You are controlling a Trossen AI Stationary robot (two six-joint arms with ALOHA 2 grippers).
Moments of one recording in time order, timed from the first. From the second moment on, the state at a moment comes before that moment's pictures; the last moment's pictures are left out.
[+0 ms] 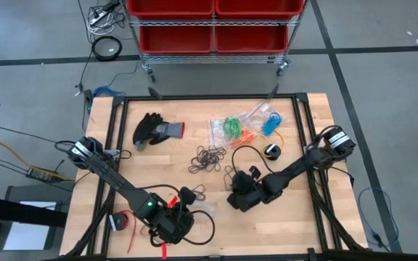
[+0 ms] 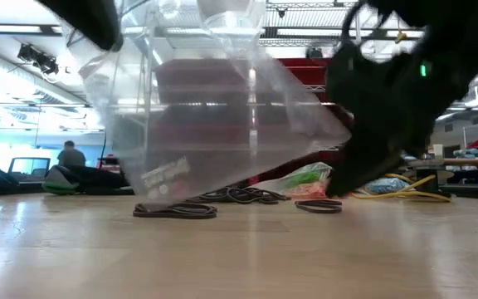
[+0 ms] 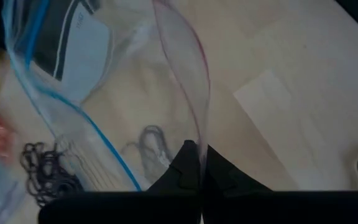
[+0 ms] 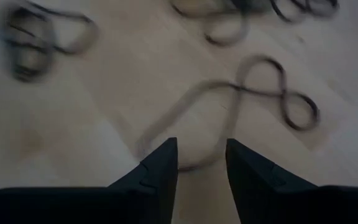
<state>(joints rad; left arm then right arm) -0.67 1.79 1.41 -0.76 -0.40 0.05 0.49 1.81 0.94 -0.28 0.62 1.06</state>
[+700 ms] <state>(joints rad) -0.67 1.79 1.39 -0.76 -0.39 -0.06 0.45 1.82 0.90 -0.16 0.58 0.88</state>
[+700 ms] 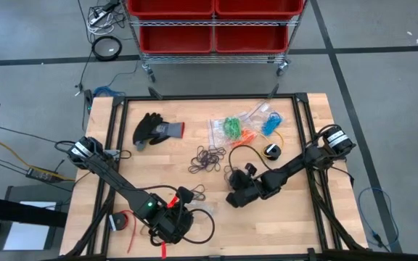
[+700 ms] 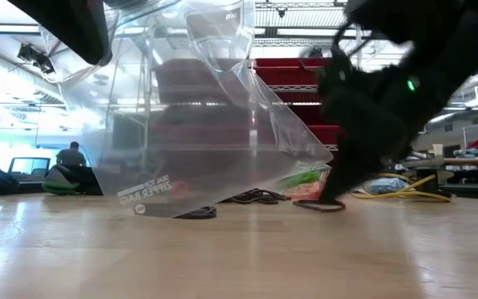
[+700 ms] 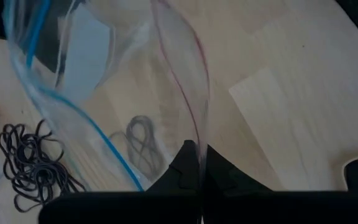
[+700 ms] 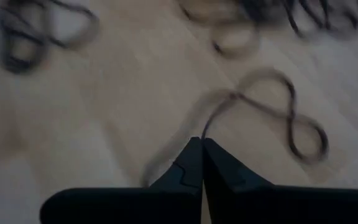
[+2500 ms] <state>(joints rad) -0.64 1.79 1.39 -0.74 -0.31 -0.04 0.59 1.81 1.57 -0.03 0.70 0.07</state>
